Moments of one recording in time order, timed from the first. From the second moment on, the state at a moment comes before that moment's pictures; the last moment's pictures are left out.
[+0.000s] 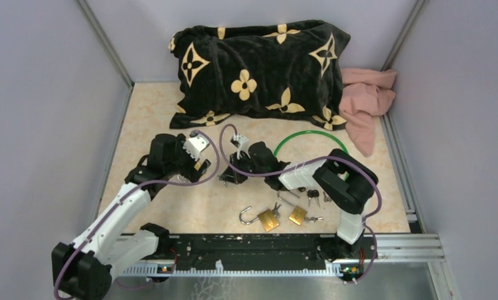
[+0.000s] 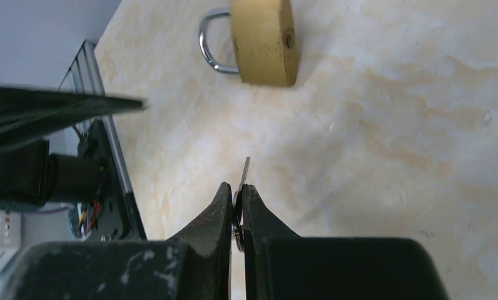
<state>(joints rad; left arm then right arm) -0.37 0.98 0.67 -0.38 0.16 0.47 0.89 1.77 0.81 0.57 -0.38 0.51</state>
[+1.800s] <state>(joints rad) -0.22 0.23 0.50 -0.28 0.26 -0.14 0.76 1.48 0.95 -0.69 0.17 0.26</state>
